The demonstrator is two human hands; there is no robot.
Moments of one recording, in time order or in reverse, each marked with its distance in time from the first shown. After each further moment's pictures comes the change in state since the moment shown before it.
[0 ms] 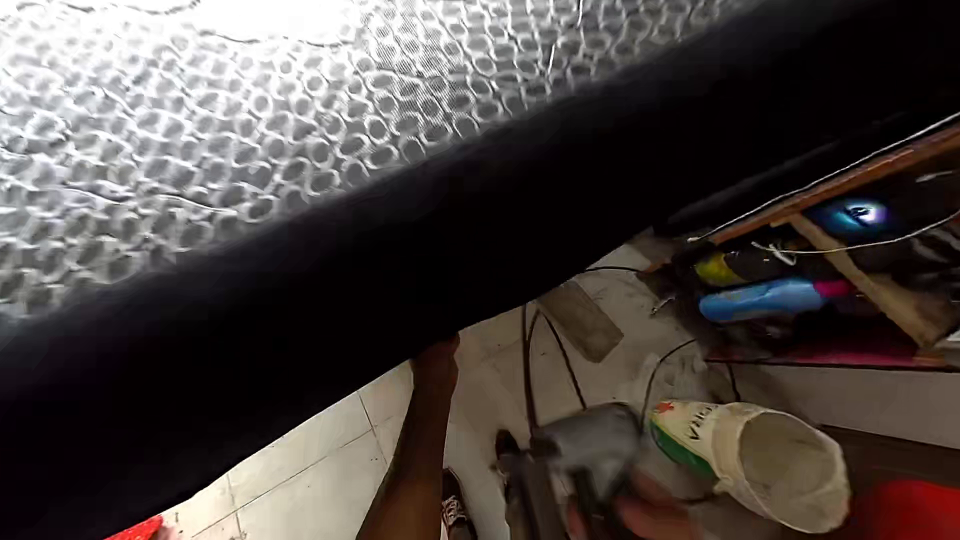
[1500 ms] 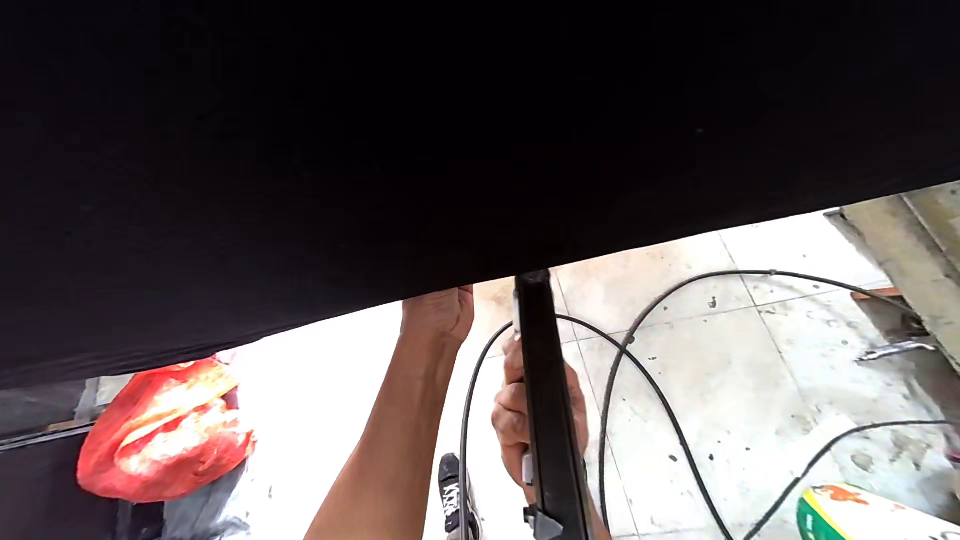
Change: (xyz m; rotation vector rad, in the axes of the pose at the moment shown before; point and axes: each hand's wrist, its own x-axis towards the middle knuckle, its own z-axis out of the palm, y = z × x) left_hand 0.040 0.054 -0.138 -0.312 -0.159 0.309; right_hand 0.260 0.235 -0.025 0.997 -0.735 0.187
